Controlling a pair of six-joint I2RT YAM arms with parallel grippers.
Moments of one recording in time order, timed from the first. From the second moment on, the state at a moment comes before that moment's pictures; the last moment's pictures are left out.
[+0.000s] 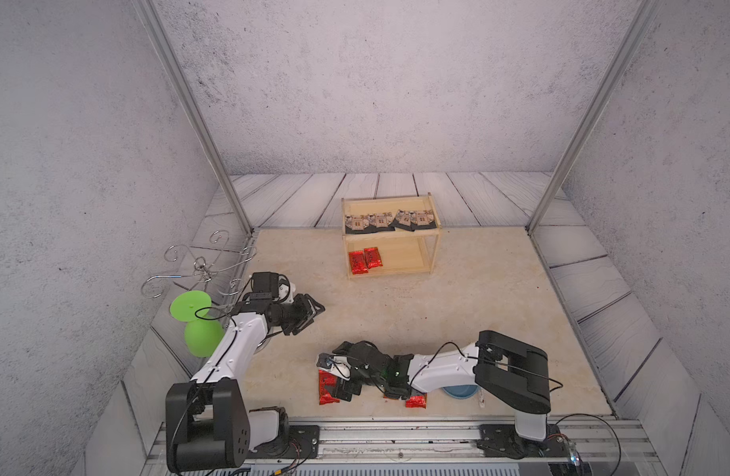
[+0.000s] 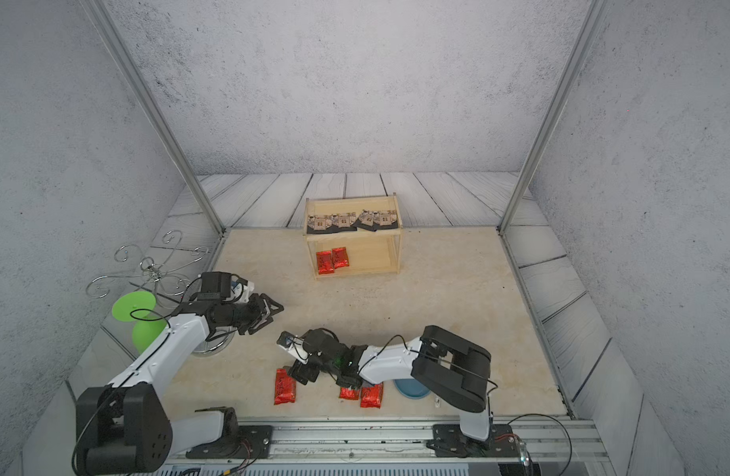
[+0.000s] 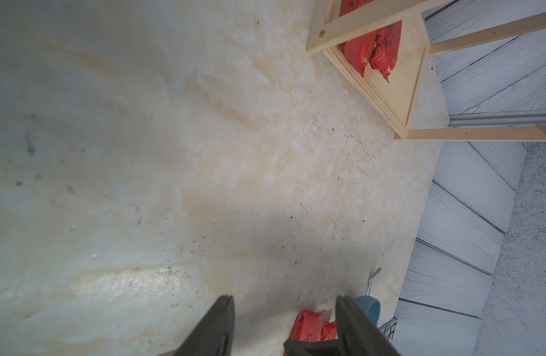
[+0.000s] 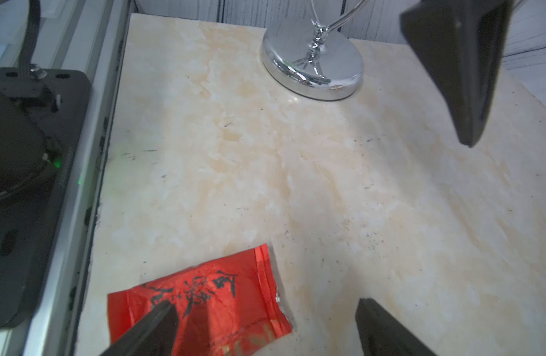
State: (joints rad) left arm 0.02 1.25 0.81 -0.60 0.59 -0.58; right arm 1.24 1.86 0.99 0.33 0.01 -0.13
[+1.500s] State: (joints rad) left arm 0.09 1.31 0.65 -0.50 0.72 -0.63; right arm 1.07 1.95 0.97 0.38 0.11 -0.33
